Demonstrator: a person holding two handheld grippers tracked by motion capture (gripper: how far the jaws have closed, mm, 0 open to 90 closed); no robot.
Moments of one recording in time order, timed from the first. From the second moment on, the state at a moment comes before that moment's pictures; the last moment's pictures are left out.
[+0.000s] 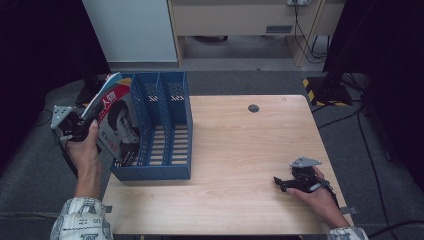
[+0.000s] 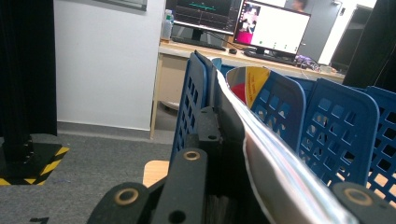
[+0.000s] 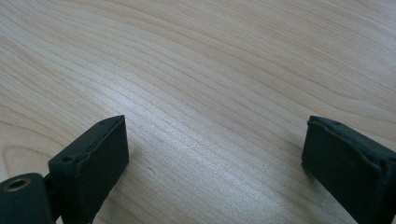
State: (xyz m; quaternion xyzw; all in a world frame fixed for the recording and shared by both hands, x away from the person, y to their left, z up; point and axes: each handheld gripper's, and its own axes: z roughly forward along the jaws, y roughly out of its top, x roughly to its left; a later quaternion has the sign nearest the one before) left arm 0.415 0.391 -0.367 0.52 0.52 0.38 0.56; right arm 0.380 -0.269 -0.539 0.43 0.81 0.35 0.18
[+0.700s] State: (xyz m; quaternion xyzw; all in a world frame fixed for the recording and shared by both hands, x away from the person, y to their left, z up) left arm 0.413 0.389 -0.372 0.52 0.52 0.38 0.55; right arm 0.379 -0.269 -0.539 0.43 0.81 0.35 0.18
